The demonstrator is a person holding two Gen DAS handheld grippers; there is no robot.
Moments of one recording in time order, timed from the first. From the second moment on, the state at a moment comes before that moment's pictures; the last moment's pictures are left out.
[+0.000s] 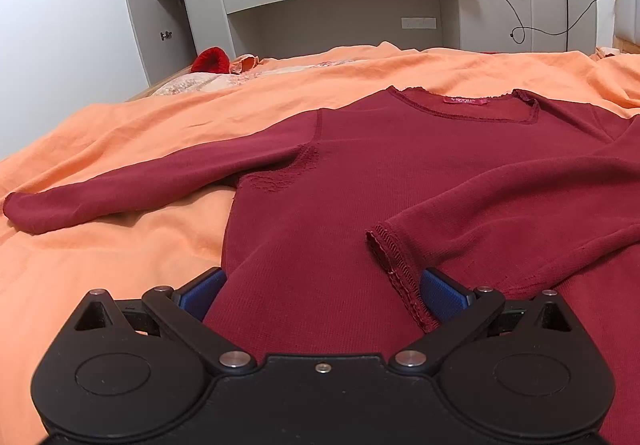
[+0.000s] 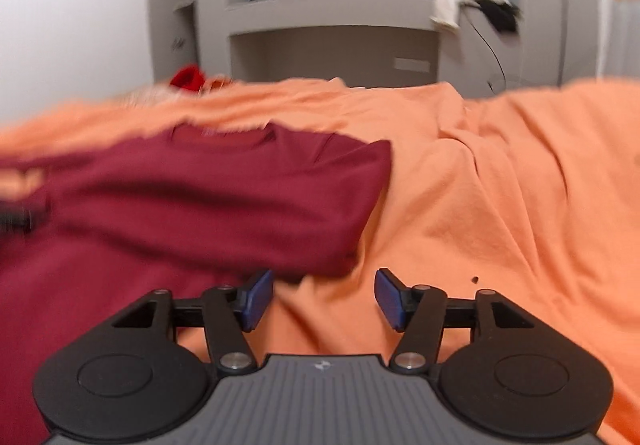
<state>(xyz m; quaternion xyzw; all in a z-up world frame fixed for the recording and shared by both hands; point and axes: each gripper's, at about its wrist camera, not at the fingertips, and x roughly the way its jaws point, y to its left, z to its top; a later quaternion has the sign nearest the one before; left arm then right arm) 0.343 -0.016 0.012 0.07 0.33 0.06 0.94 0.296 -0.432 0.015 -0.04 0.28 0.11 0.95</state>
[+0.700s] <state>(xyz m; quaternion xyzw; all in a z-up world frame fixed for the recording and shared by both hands) 0.340 -0.021 0.010 0.08 0.32 0.06 0.94 0.307 -0.409 0.003 -0.11 0.25 0.07 0.96</state>
